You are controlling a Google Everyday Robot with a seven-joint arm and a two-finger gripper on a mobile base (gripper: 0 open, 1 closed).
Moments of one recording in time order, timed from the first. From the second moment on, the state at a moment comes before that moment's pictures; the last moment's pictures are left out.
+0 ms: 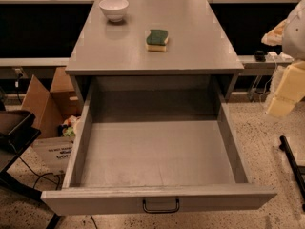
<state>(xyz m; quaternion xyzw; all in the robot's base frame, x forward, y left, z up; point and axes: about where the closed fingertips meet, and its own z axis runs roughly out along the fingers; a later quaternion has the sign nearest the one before) 0.438 -0.217 0.976 -0.60 0.78 -0.03 0.16</state>
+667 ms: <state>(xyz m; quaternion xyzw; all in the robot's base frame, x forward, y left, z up) 0.431 -0.209 0.976 -0.61 0.78 -0.05 0.16</state>
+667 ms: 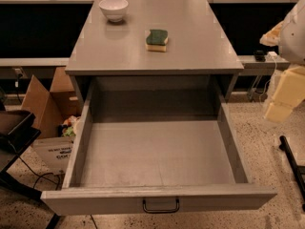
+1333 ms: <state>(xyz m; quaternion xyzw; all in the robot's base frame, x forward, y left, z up) 0.361 -0.189 0.929 -0.61 0.77 -0.06 0.18</state>
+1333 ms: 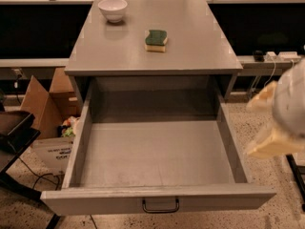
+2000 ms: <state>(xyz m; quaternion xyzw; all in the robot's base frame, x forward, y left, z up) 0.262 -0.211 0.792 -0.58 0.80 0.00 0.14</state>
